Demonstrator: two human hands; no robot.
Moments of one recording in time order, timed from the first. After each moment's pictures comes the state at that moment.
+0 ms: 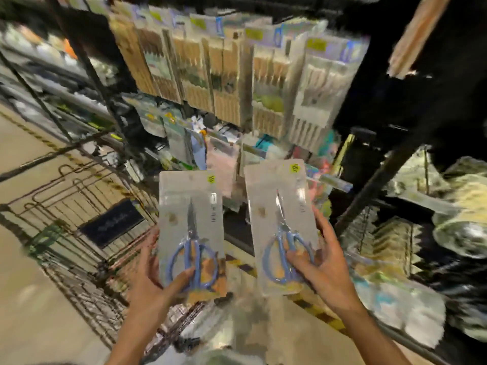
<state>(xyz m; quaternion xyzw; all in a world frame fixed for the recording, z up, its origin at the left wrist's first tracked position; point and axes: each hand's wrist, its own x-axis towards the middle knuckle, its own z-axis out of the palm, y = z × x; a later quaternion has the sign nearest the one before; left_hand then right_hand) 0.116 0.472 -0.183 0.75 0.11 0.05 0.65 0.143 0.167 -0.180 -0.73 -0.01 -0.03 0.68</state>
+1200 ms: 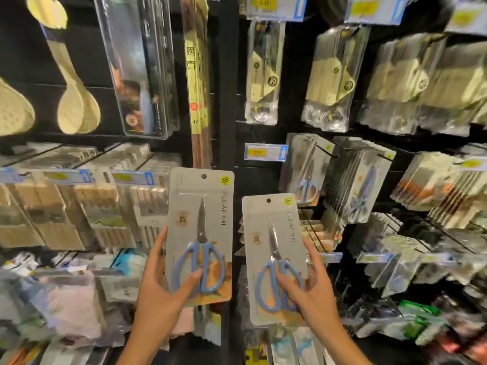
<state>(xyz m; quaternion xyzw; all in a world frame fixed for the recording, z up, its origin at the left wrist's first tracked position) 0.242 0.211 -0.051 0.69 -0.22 0.00 0.69 0.112 -0.029 -0.083 -0.68 0.14 -0.32 0.64</state>
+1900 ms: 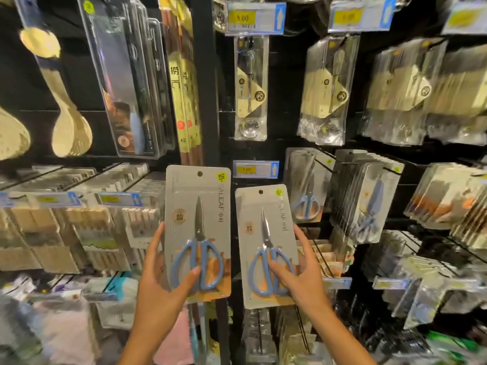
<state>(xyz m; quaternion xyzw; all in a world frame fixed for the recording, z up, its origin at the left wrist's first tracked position) 0.263 0.159 -0.034 0.69 -0.24 0.07 0.68 0.180 -0.093 -0.075 -0.71 0.09 -0.34 0.61</state>
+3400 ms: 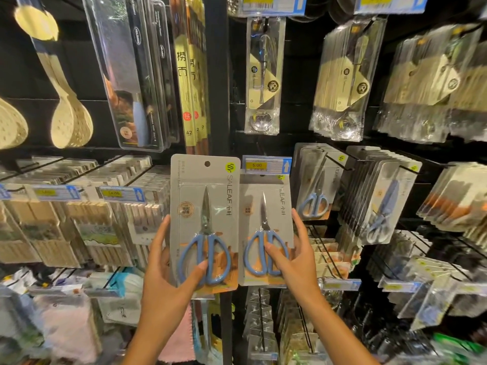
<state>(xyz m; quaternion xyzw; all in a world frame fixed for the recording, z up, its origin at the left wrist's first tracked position) 0.275 0.153 -0.032 0.69 -0.26 0.10 0.67 0.236 -0.096 -0.082 -0.70 0.07 -0.37 0.60</state>
